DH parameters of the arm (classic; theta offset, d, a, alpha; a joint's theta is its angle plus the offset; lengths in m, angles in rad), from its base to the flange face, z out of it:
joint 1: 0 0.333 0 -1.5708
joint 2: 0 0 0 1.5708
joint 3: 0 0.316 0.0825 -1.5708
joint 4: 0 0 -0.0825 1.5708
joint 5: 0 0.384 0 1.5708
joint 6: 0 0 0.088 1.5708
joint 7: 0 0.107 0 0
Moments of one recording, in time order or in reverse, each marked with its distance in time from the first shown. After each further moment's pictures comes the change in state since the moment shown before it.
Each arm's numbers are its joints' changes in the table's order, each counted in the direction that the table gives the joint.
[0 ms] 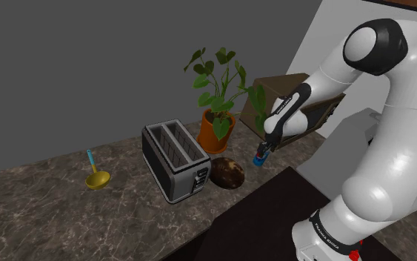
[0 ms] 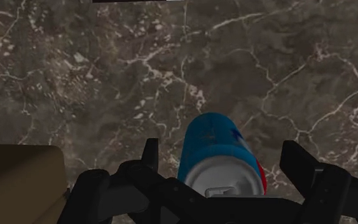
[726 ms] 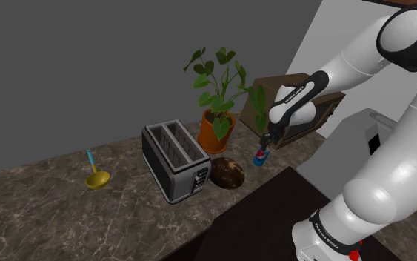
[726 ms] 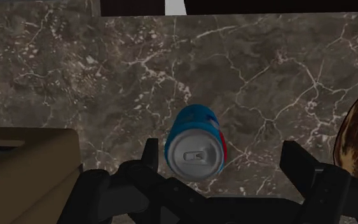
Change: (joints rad) arm 0.052 -0.205 -0.027 0.060 -0.047 -0.150 0.044
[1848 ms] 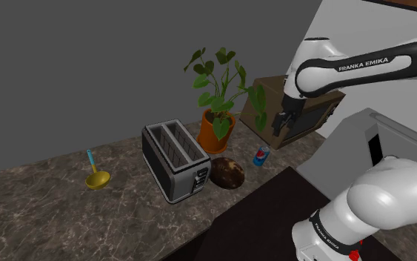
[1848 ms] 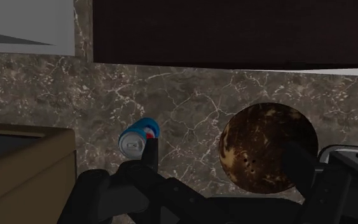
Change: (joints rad) arm 0.111 -0.719 0.127 0.149 -0.035 -0.612 0.156
